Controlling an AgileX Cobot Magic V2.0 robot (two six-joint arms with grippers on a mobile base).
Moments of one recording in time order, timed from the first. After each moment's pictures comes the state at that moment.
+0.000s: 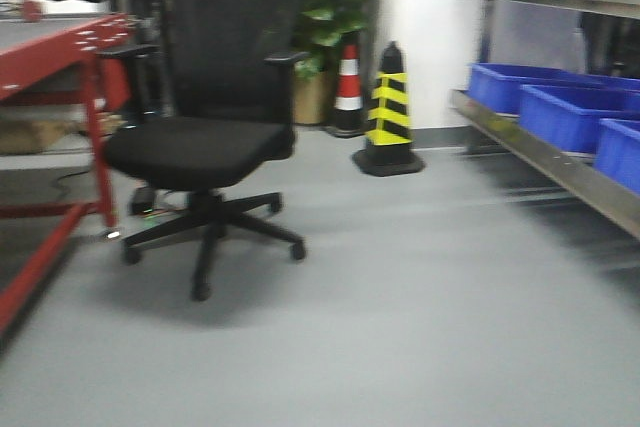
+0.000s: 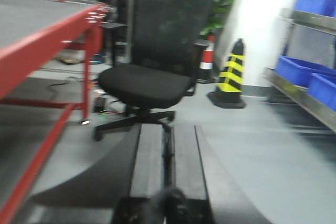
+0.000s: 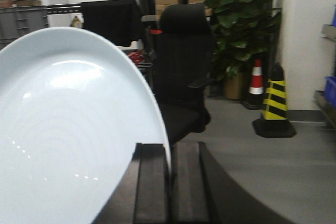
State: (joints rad) left arm -0.07 -0.02 0.03 0.01 0.01 -0.09; right arm 0.44 0.35 -0.72 -0.22 0.37 0.34
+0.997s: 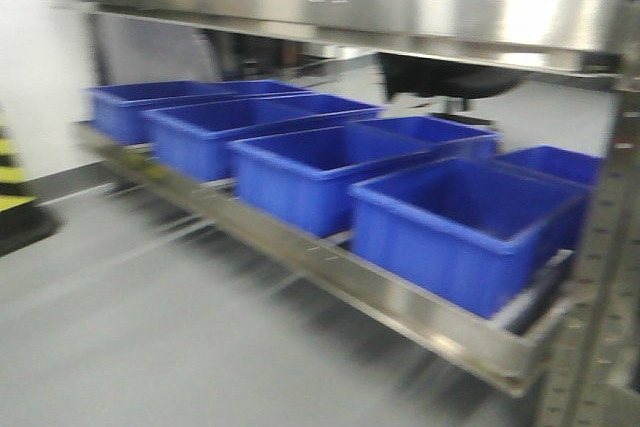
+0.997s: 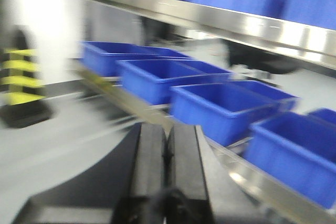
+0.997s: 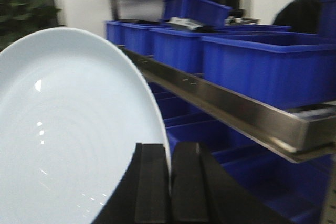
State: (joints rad) left arm -0.07 -0.02 0.03 0.01 0.01 -0.09; right arm 0.44 0.35 -0.72 -0.22 0.37 0.34
